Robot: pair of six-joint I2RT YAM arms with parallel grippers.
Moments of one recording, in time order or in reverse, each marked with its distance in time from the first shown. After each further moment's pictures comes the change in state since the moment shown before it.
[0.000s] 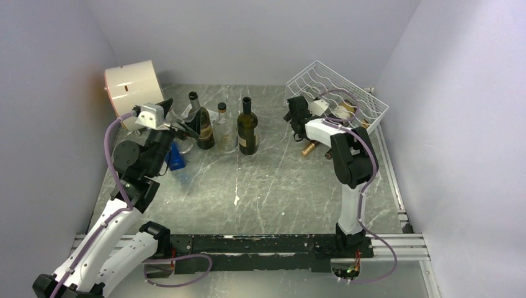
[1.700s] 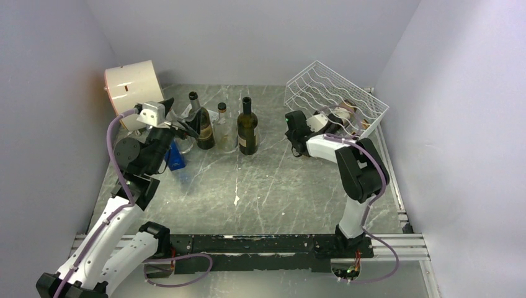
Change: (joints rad) left arm 0.046 0.019 0.000 0.000 0.068 -0.006; right arm 0.072 -0.153 -0.274 0.169 -0.006 0.126
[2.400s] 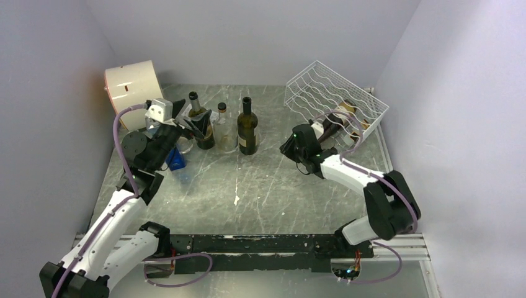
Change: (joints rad) left arm 0.003 0.071 -0.001 0.014 0.093 -0.057; right arm 0.081 -0.369 -0.261 -0.029 -0.297 -0.126
